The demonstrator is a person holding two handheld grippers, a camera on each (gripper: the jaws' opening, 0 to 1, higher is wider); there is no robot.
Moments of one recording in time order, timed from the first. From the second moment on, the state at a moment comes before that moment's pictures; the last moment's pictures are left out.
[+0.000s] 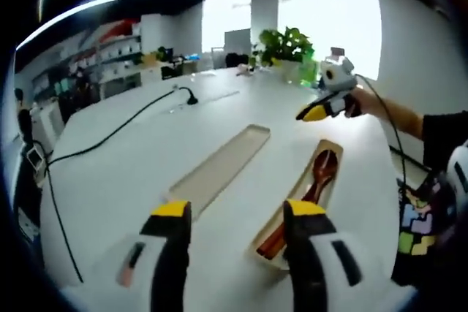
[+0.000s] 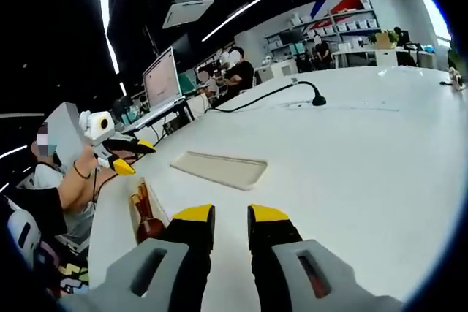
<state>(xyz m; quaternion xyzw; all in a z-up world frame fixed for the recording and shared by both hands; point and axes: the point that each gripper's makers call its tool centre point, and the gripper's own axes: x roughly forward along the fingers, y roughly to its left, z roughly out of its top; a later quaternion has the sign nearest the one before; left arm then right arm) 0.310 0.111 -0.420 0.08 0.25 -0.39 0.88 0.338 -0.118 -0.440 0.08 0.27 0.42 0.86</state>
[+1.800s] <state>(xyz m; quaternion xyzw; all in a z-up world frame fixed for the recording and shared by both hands) 0.353 0.111 -0.442 -0.18 0.38 -0.31 0.85 0.399 -0.089 -0.464 0.05 0.34 0.37 0.86</state>
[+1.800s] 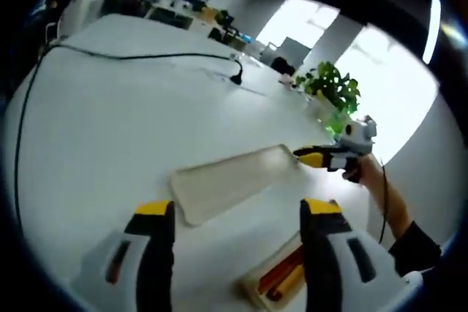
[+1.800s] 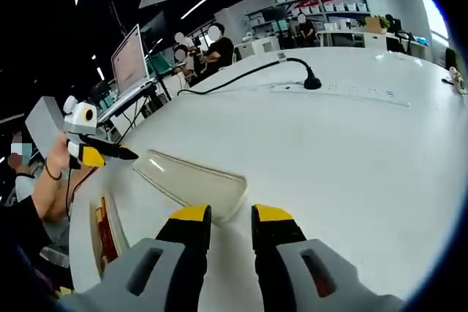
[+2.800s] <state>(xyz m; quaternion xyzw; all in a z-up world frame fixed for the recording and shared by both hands) 0.348 0.101 -0.439 -0.27 0.38 -0.32 0.82 0.399 -0.093 -0.474 -0.01 0.35 0.34 0.88</state>
